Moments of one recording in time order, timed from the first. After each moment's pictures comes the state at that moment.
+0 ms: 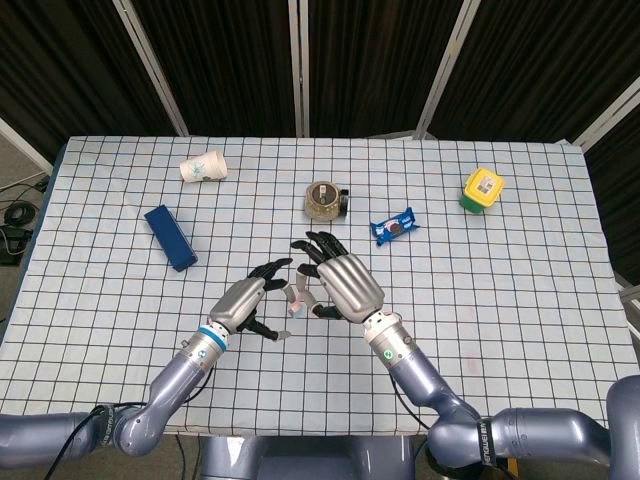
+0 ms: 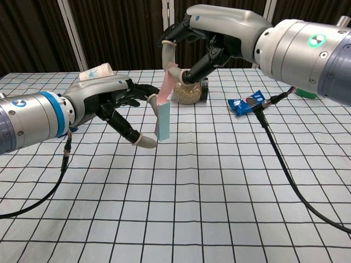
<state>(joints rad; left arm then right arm) -0.73 -1.56 -0.26 -1.78 0.92 0.90 0.09 0.85 -1.52 0.31 -1.86 -1.04 1.09 -0.32</state>
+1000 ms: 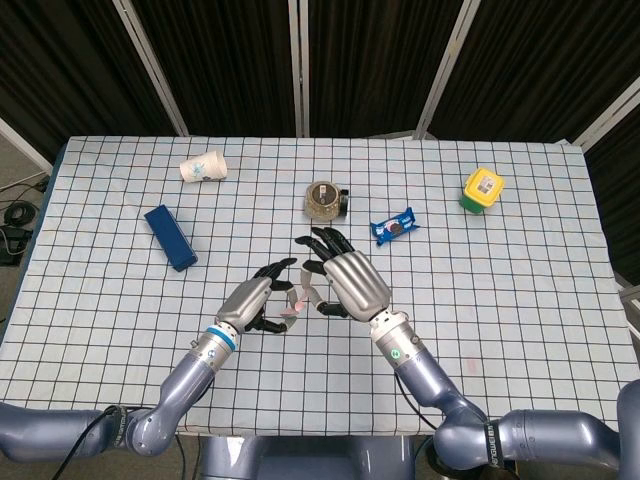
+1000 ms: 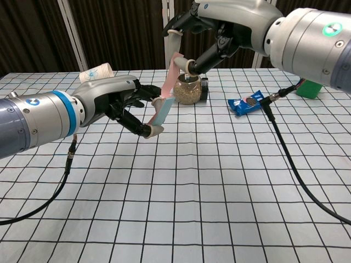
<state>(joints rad) -0.79 -1.59 -0.26 -1.80 0.81 0.96 0.16 0.83 -1.49 0.31 -1.89 -1.06 1.11 -0.29</state>
